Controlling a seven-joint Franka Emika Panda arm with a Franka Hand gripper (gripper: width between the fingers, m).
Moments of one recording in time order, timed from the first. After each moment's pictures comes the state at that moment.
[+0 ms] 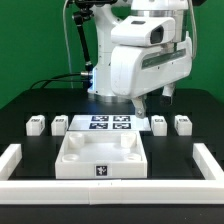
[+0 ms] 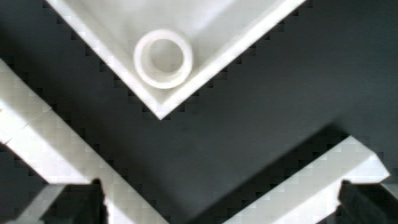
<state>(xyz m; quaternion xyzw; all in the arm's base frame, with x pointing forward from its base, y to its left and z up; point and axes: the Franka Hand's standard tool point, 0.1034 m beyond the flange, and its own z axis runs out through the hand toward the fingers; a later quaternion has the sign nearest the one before) 0.567 0.056 0.116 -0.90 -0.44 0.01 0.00</state>
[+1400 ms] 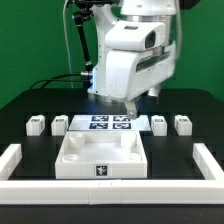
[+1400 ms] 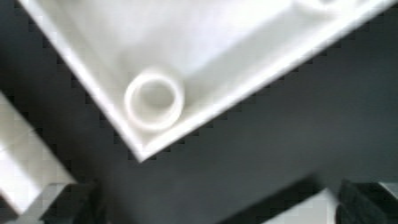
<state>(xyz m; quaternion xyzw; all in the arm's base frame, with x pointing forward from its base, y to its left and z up) 0.529 0.029 0.105 -0.84 -0.54 0.02 0.00</state>
